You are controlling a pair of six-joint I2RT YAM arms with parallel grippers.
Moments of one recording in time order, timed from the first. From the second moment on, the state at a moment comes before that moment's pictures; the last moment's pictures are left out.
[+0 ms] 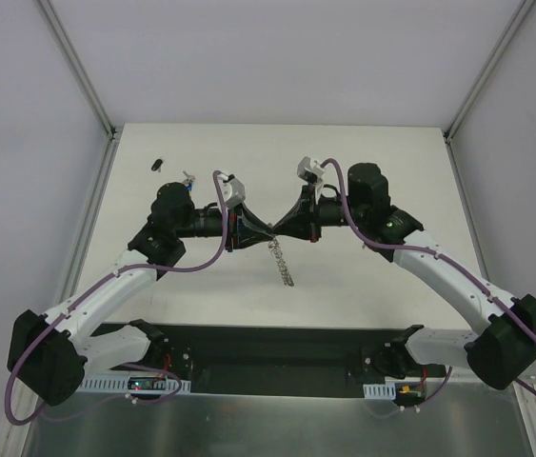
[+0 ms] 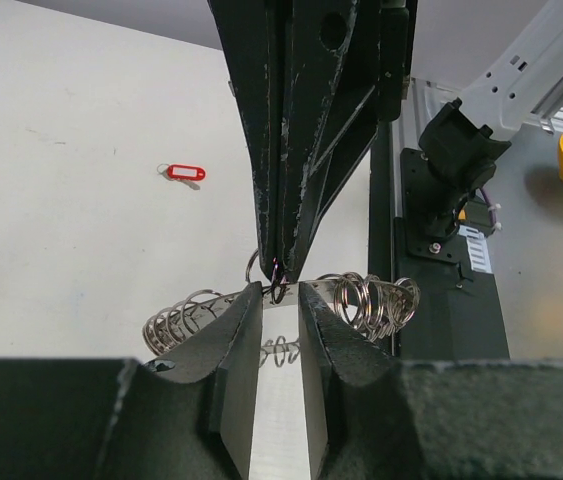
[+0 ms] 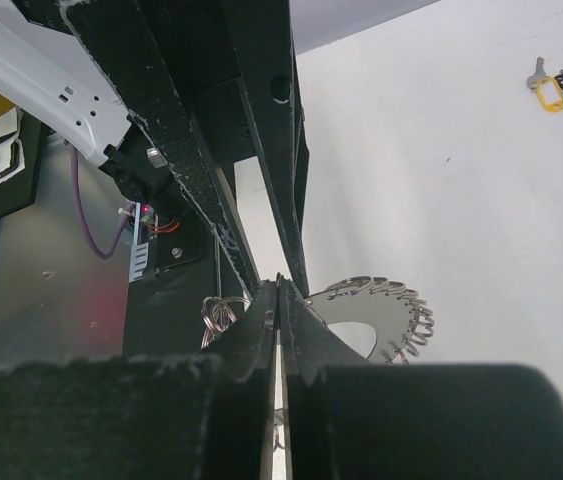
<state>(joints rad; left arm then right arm) -0.54 1.08 0.78 0.21 0.94 -0.13 0.63 1.24 1.04 -0.08 -0.88 0.10</state>
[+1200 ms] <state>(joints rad) -0.55 0.98 0.69 0.16 0.88 -0.03 0.59 1.15 1.04 -0.24 -0.67 0.07</state>
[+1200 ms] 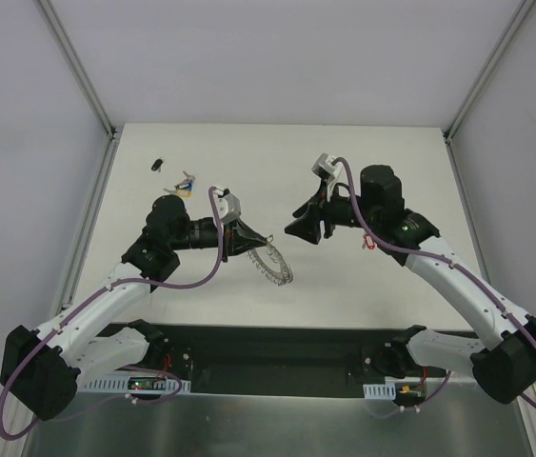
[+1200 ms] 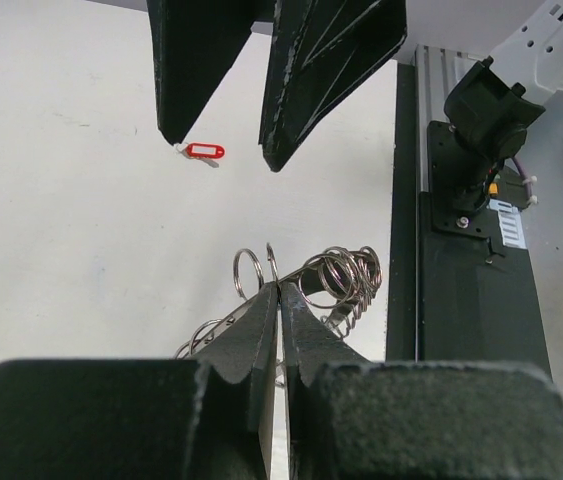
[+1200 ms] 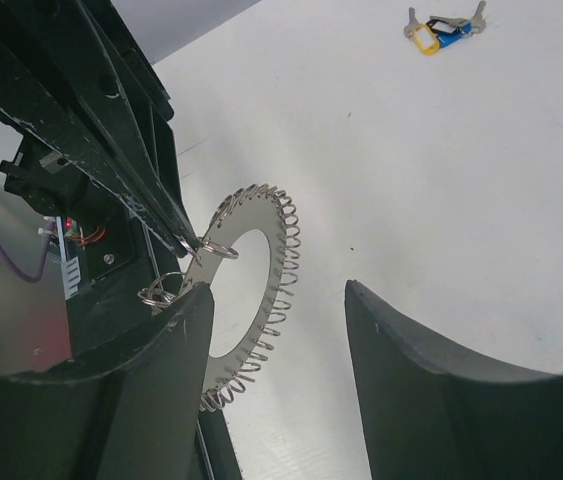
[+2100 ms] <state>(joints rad) -0.55 0.97 0.69 0.12 0.91 0.02 0.61 1.31 1.08 -0.21 -0.62 0.12</state>
